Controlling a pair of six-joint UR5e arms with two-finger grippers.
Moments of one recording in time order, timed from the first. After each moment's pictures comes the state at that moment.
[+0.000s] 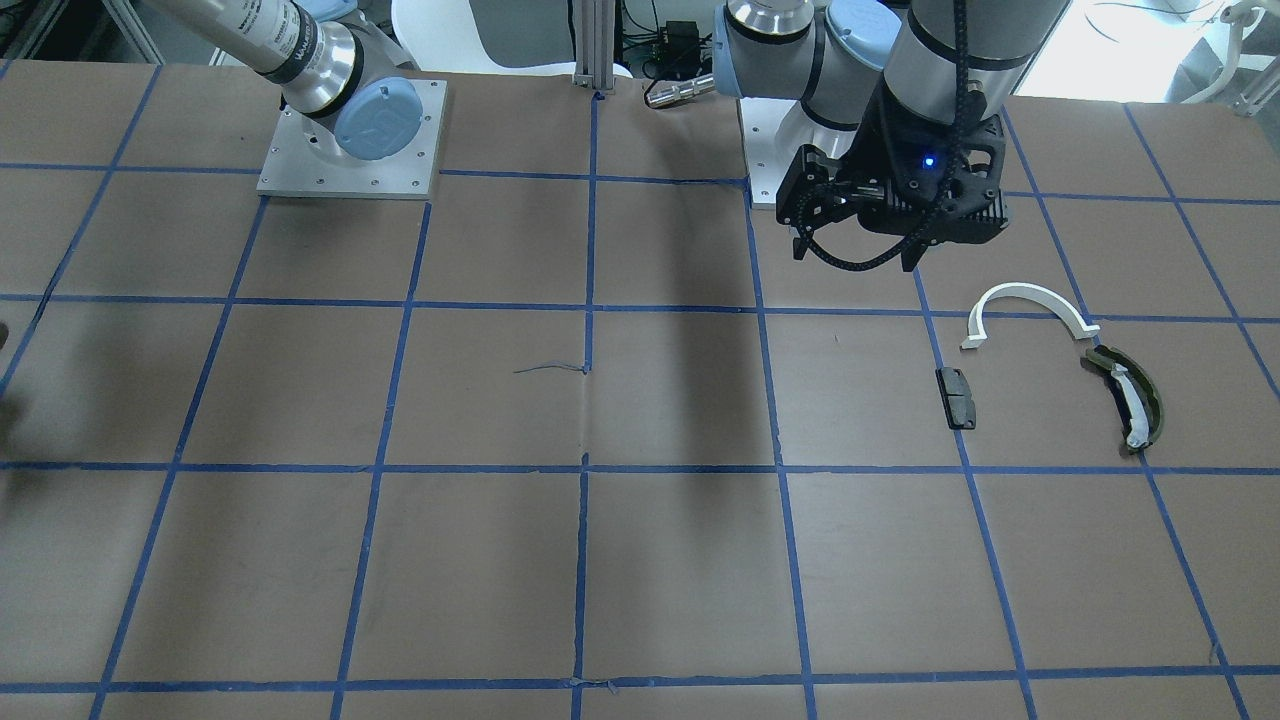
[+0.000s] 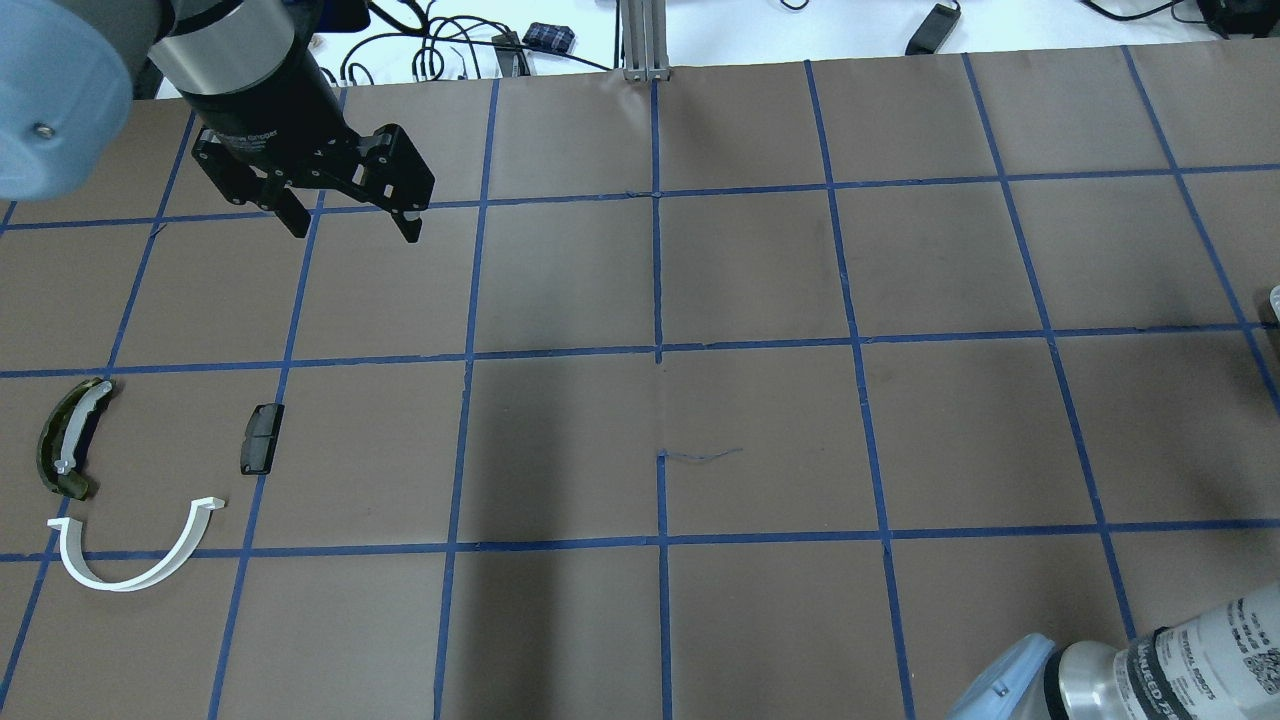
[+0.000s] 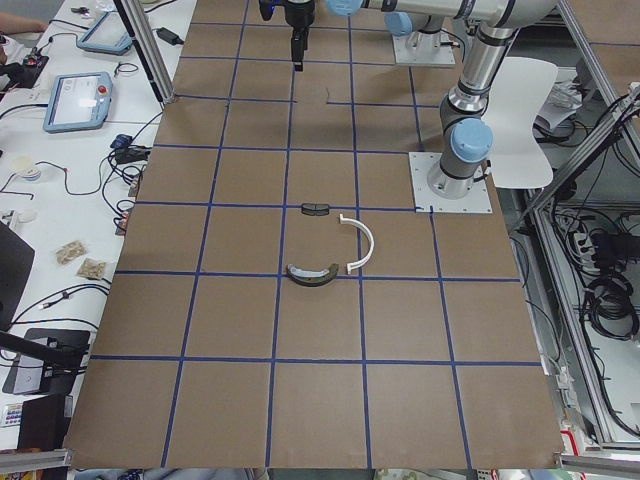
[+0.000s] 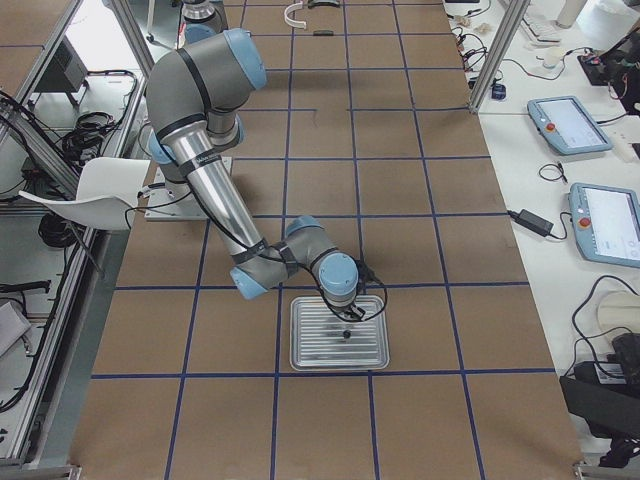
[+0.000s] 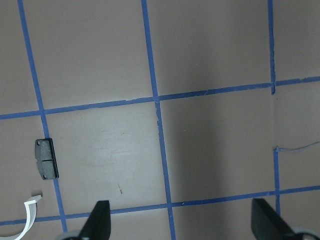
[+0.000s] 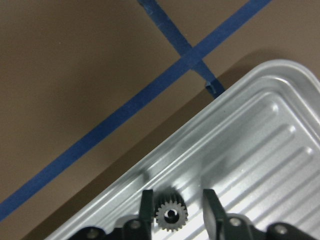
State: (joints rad) left arm -1.61 -1.60 -1.49 -1.63 1.57 0.07; right arm 0.60 -1.02 1.68 -2.21 -1.45 -1.88
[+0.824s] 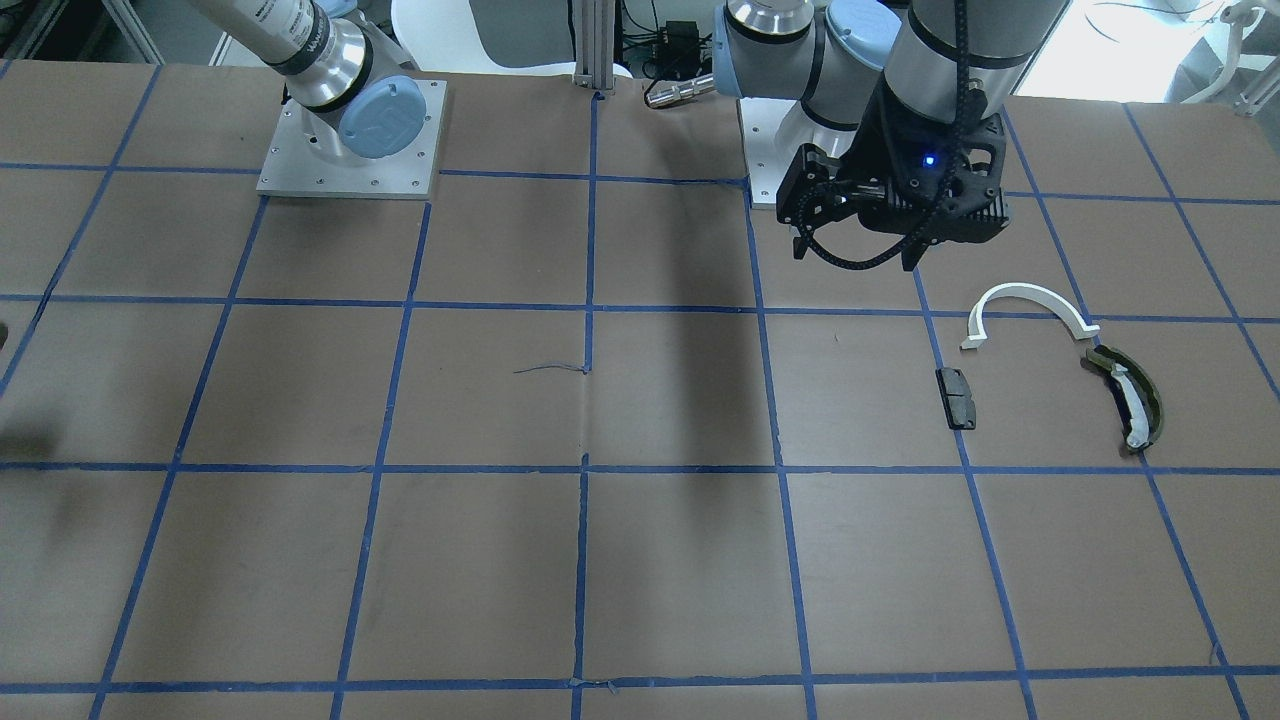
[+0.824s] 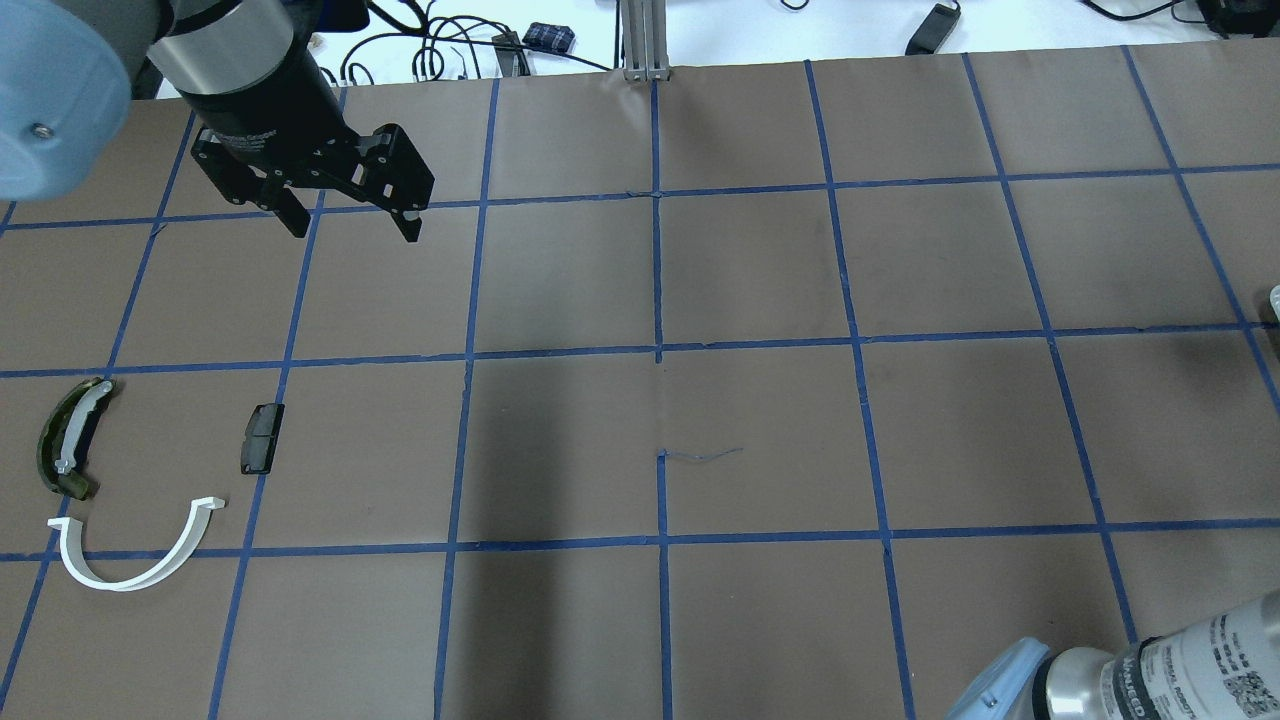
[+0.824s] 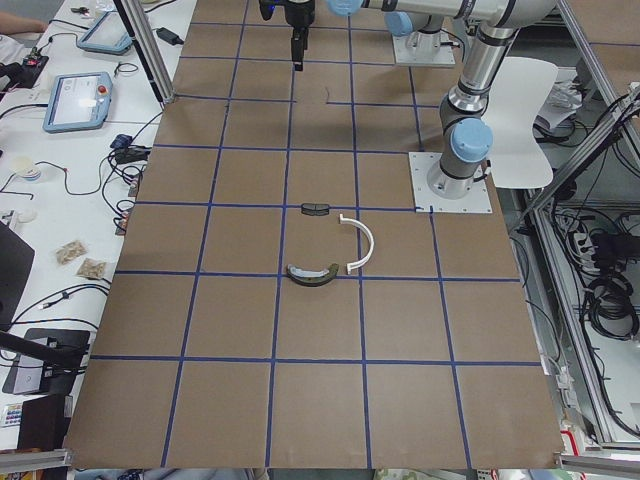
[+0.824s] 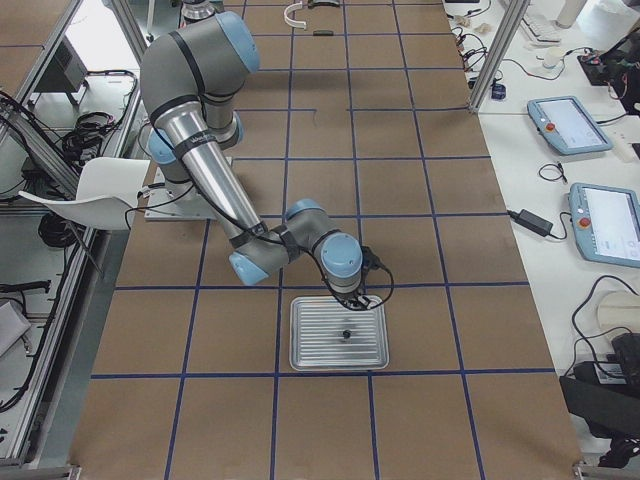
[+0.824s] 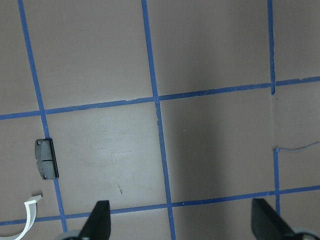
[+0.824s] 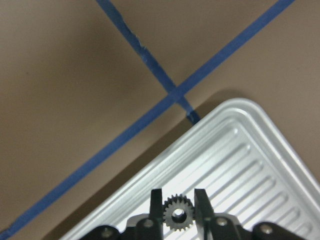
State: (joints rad) left arm -1.61 -1.60 -1.49 -1.63 1.57 0.07; right arm 0.66 -1.15 1.67 -2.14 -1.45 -1.81
